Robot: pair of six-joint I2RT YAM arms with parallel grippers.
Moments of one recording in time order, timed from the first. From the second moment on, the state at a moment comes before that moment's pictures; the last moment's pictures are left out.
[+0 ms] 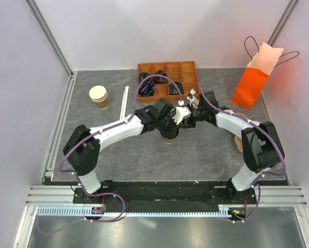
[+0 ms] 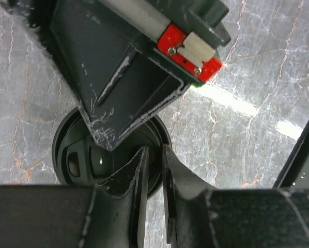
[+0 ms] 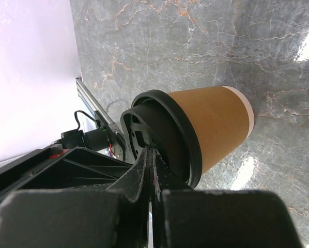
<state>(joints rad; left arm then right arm) -0.85 1.74 1.30 -0.42 0.25 0.16 0.32 1.67 1.00 -0.17 -0.79 0.66</state>
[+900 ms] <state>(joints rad) -0.54 1.49 1.31 -0.57 0.53 0.05 0.33 1.50 1.10 -0.29 -0.80 0.42</state>
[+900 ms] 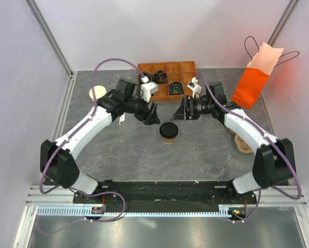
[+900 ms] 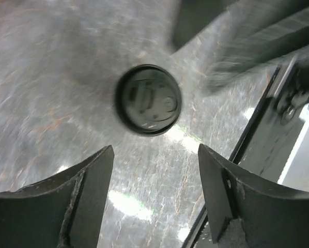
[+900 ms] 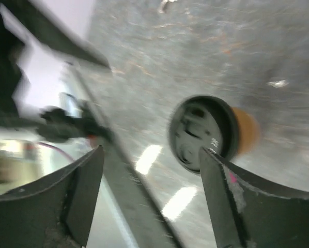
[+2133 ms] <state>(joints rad) -0.07 1.22 1.10 -0.54 0.67 -0.15 0.63 1.80 1.07 -0.15 -0.35 -0.03</state>
